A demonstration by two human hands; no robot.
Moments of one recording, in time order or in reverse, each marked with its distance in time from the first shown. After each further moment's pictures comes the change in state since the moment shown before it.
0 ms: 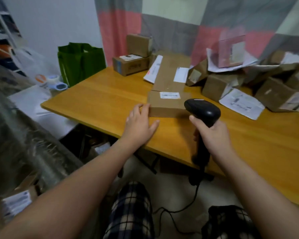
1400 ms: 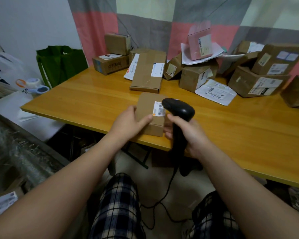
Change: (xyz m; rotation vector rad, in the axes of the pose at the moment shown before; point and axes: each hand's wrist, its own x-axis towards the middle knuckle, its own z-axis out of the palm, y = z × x) left_hand -0.024 0.045 -0.006 -0.174 -0.099 -0.098; right_hand -0.016 0.026 -0.018 0.516 -0.259 0.352
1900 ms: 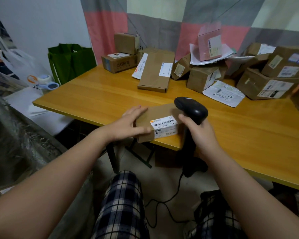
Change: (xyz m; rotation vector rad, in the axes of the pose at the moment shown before) left_hand -0.011 -0.027 -0.036 -0.045 -0.426 0.149; right_hand -0.015 0.001 0.000 -0.277 0.199 -0.272
